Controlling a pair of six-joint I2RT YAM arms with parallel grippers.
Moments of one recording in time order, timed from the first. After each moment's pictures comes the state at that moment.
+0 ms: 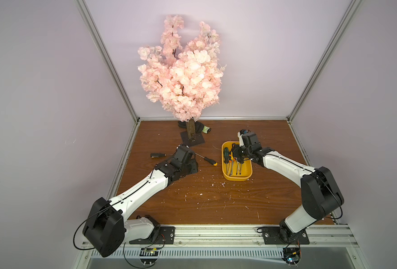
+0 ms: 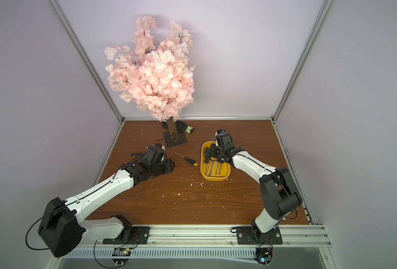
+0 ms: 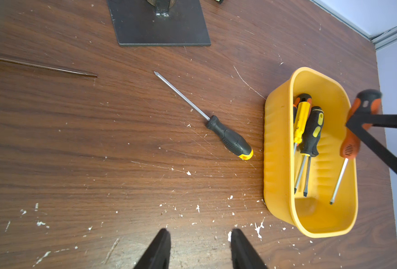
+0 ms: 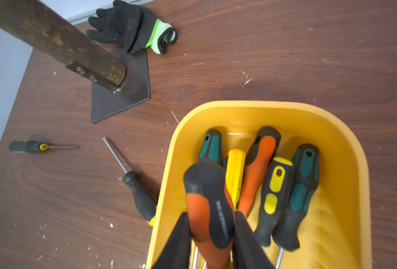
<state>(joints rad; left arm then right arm) -0.58 1.25 0.87 -0.46 -0.04 -0.71 0.49 1.63 1.08 -0.20 0.02 0.50</state>
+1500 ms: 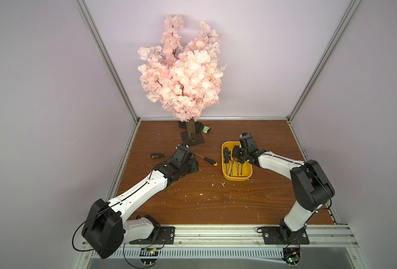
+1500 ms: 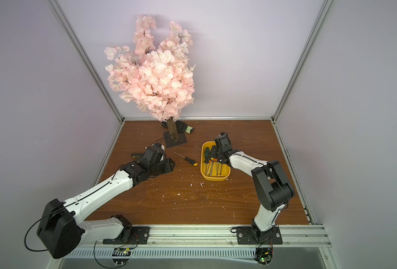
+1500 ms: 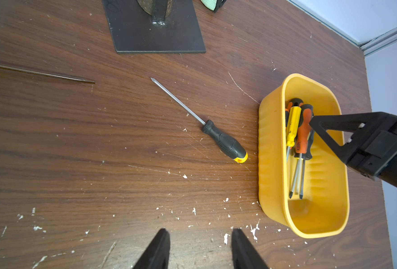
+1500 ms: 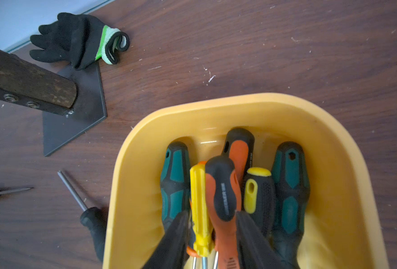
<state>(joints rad) -0.58 1.24 0.86 -0.44 -0.04 -0.71 0.48 1.72 1.05 -0.12 0.11 0.59</state>
